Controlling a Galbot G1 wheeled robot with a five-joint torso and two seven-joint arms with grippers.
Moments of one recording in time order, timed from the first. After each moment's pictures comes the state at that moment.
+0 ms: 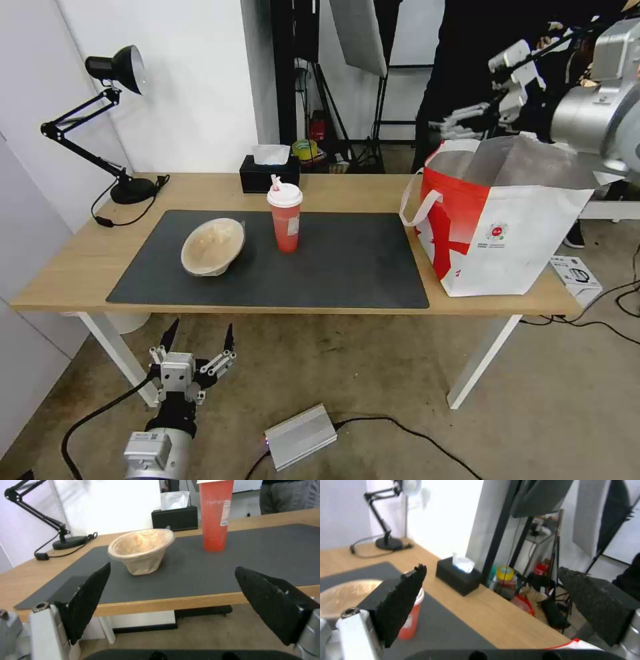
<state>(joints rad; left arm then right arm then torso) 1.83 -1.54 -0.60 -2.29 0.06 -0.06 0.03 0.09 0.41 -0.25 1.93 1.28 -0.54 0.01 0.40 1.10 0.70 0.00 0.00</state>
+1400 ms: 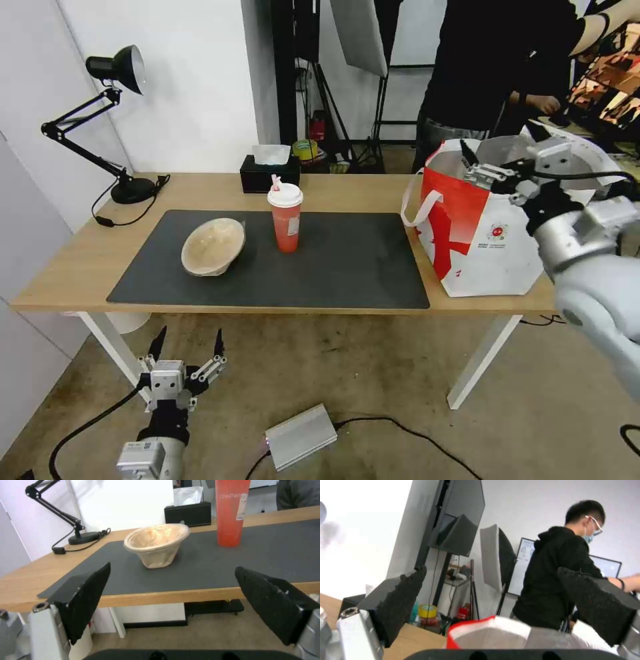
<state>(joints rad) 1.85 -1.59 -0.63 -2.28 0.09 -0.08 0.03 -1.07 0.61 0.50 2.20 0.63 -0.09 0.32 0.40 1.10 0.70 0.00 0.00</state>
